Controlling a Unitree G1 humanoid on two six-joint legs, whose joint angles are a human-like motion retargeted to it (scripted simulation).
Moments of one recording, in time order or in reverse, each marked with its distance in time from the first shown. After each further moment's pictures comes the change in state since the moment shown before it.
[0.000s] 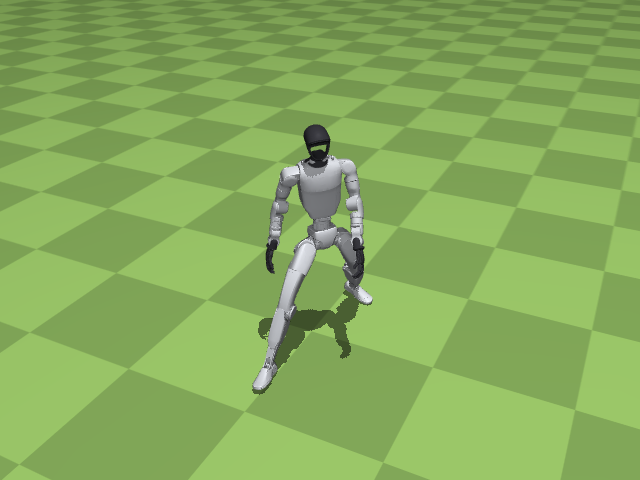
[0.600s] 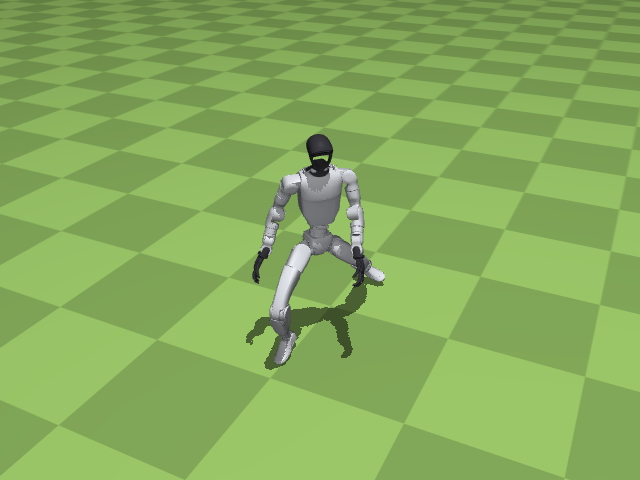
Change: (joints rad) left arm -0.037 0.041 0.037 -0.109 0.021 0.051 0.023; right arm -0.050 -0.074 -0.112 -0.114 0.119 -0.066 -0.139; waist -0.035 0.083 -0.069; left_leg -0.215 0.434 -0.049 0.192 0.161 0.035; right_leg -0.490 -0.096 0.140 1.236 -0.608 0.000
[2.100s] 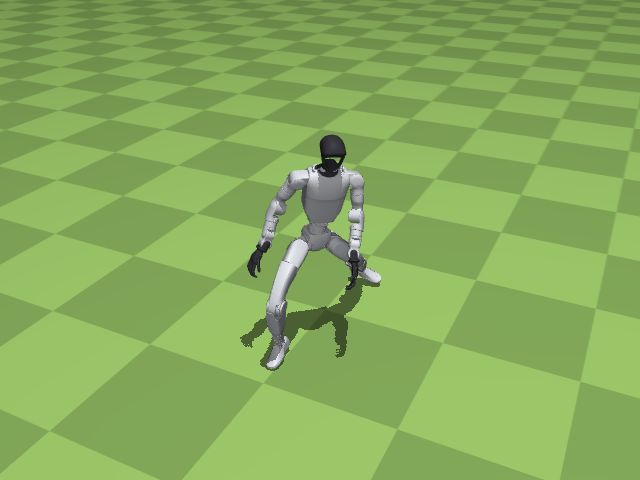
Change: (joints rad) left arm 0.046 -0.004 0.054 -0.009 -0.202 -0.031 0.019; right arm -0.097 -0.066 0.237 -0.028 -0.168 -0.007 -0.033; waist -0.010 -0.066 0.036; left_leg 0.036 0.005 0.179 -0.127 0.116 -0.017; right_leg -0.017 0.042 -0.075 -0.216 0.178 -0.076
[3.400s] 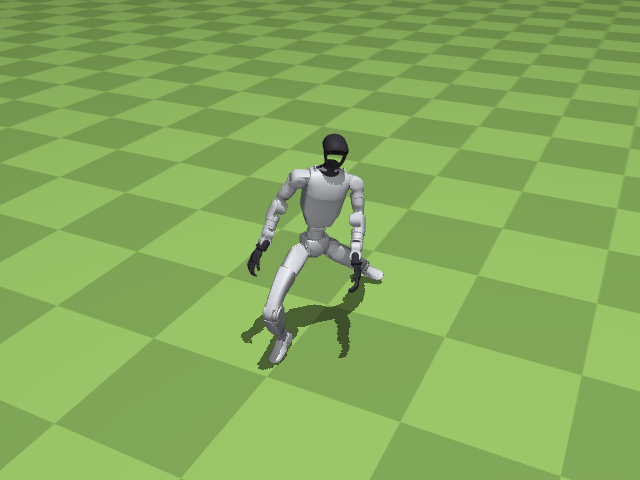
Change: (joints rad) left arm 0.036 0.101 -0.066 -0.040 0.146 0.031 0.001; right arm 0.093 0.082 -0.021 0.013 -0.015 0.012 0.054; waist -0.025 -0.134 -0.065; left_leg 0.000 0.068 -0.111 0.119 -0.031 0.036; right_leg 0.031 -0.084 0.035 0.286 -0.208 -0.030
